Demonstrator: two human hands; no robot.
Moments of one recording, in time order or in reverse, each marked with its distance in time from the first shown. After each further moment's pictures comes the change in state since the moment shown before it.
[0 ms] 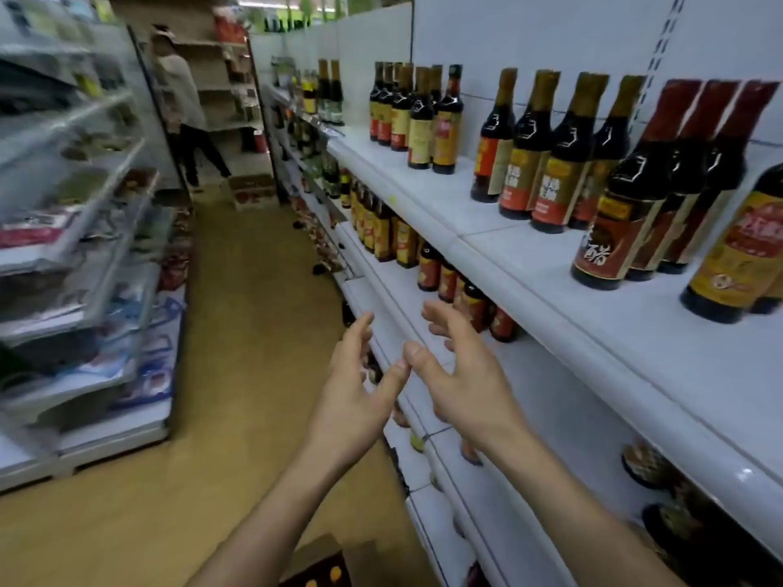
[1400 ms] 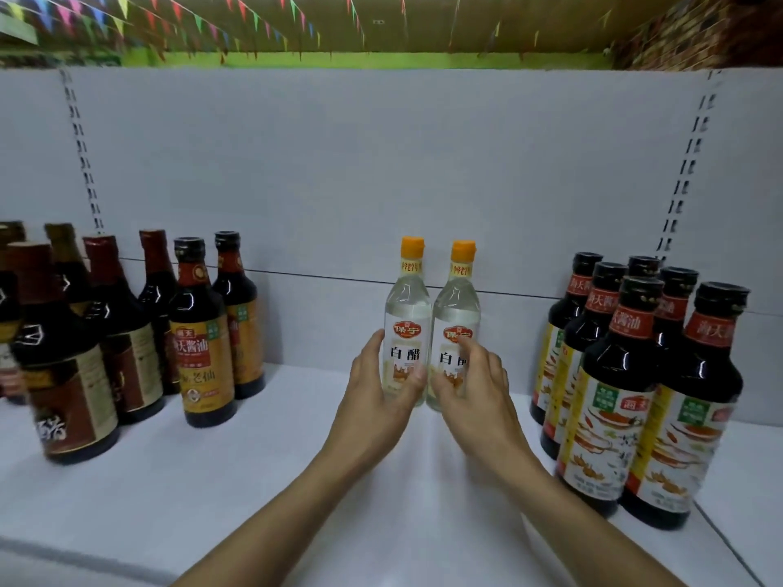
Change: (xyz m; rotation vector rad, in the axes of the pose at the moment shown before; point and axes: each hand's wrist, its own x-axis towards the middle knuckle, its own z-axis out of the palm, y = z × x) left_hand -0.072 0.262 0.390 -0.212 -0.873 0.532; right_hand -0.201 0.070 -0.392 -0.517 1.058 0.478
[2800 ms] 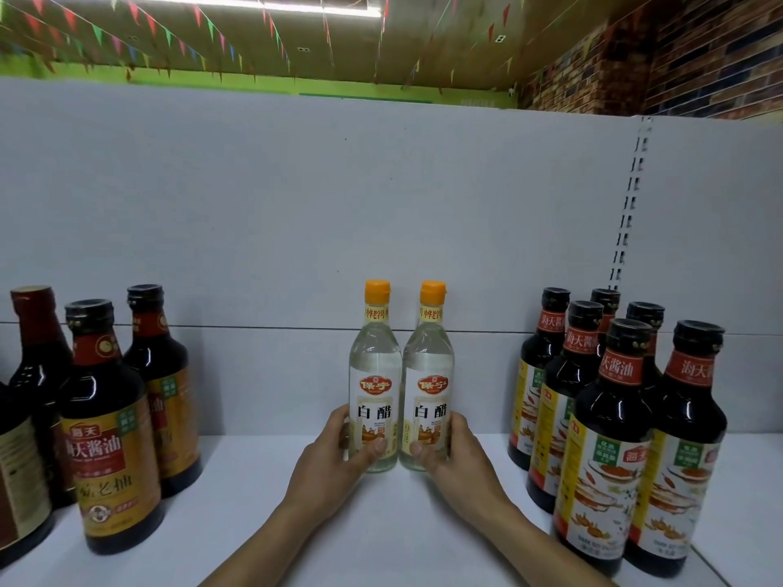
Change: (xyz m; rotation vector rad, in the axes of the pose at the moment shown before) left_hand 0.091 -0.103 0.012 0.017 -0.210 -0.013; right_hand 0.045 0.081 0.038 0.155 -0.065 0.240
